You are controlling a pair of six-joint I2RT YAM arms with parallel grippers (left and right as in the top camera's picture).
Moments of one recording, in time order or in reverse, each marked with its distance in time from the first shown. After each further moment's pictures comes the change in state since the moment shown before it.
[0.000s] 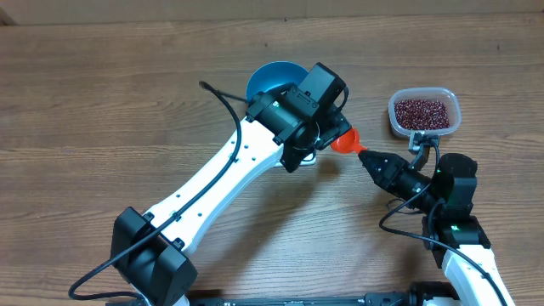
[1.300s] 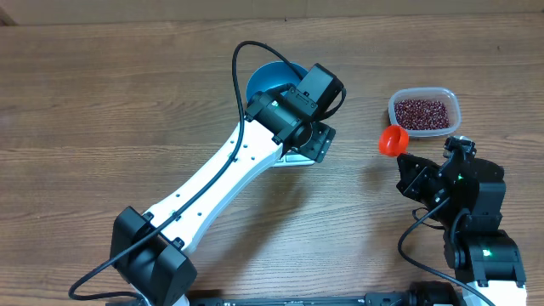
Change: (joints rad) left arm 0.003 0.000 -0.011 -0.029 -0.170 1.057; right arm 0.000 -0.251 0.254 -0.629 0.422 -0.228
